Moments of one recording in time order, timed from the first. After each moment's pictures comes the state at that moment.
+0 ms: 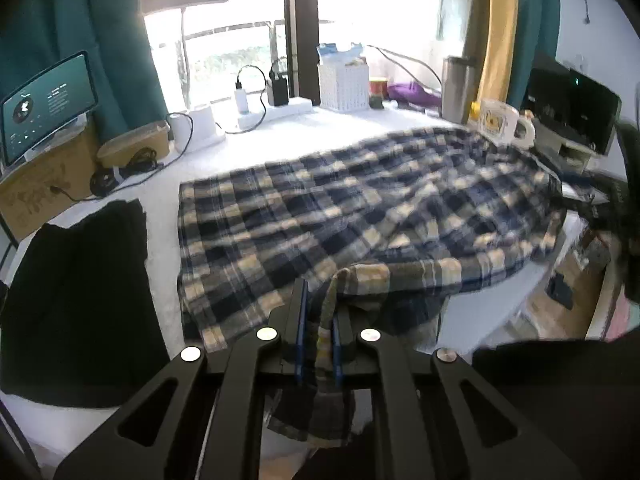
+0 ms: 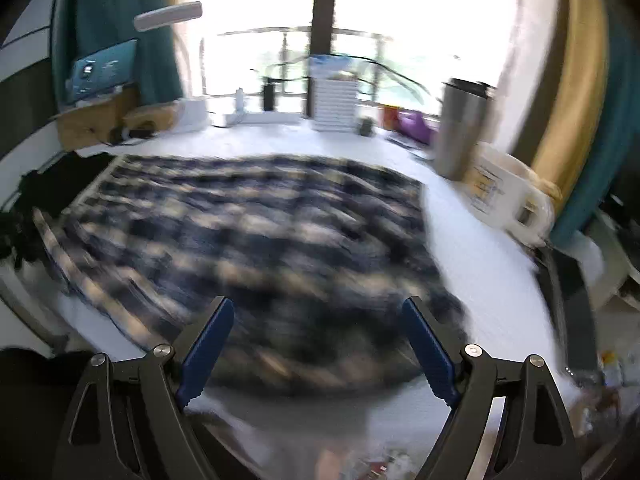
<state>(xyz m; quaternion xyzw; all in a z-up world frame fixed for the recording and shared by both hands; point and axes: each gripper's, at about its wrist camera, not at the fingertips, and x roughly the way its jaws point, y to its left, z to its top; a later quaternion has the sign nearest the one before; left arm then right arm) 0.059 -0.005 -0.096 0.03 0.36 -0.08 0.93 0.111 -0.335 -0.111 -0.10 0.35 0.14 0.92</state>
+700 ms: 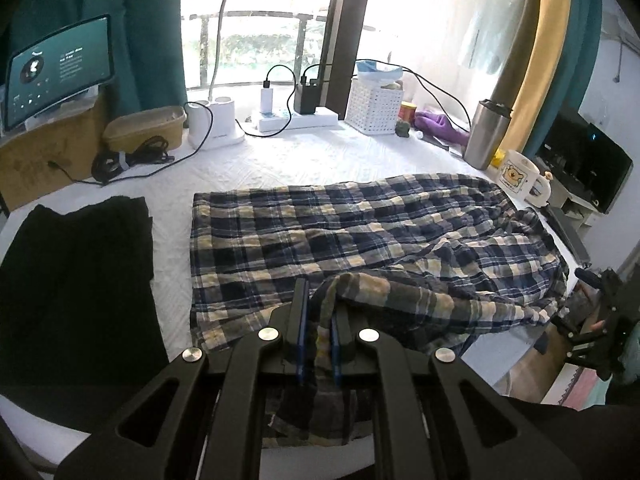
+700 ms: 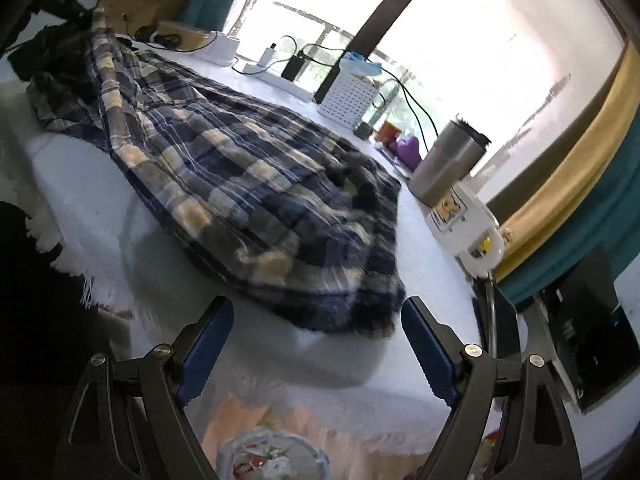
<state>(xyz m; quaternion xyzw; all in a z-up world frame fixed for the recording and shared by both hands) 0.102 0.028 -0.072 -0.05 0.37 -0.07 0.92 0.073 -0.323 -0.157 -0.32 0.28 0.12 0.90</state>
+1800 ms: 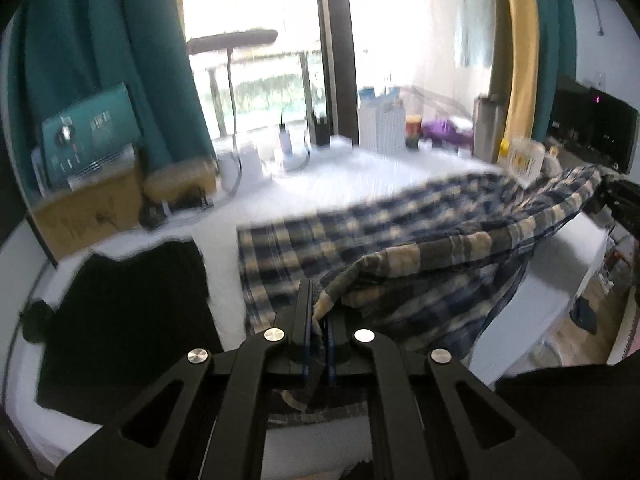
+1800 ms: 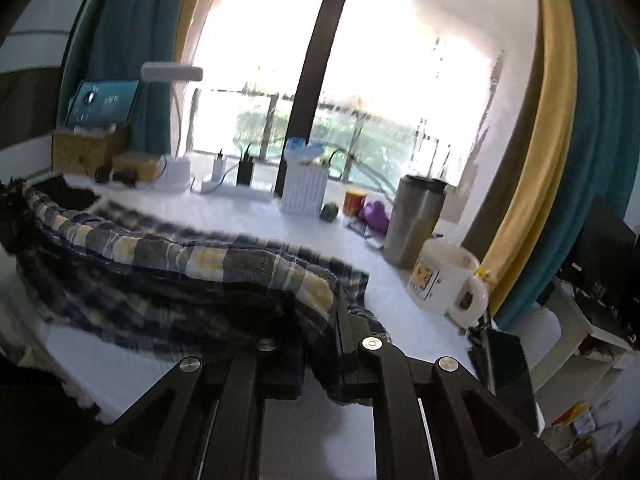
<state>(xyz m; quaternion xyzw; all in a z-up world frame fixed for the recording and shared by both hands) 0.049 0.018 -0.045 0.05 0.29 -0.02 0.95 0.096 -0.341 -0.062 -0.14 0.19 0.12 0.96</state>
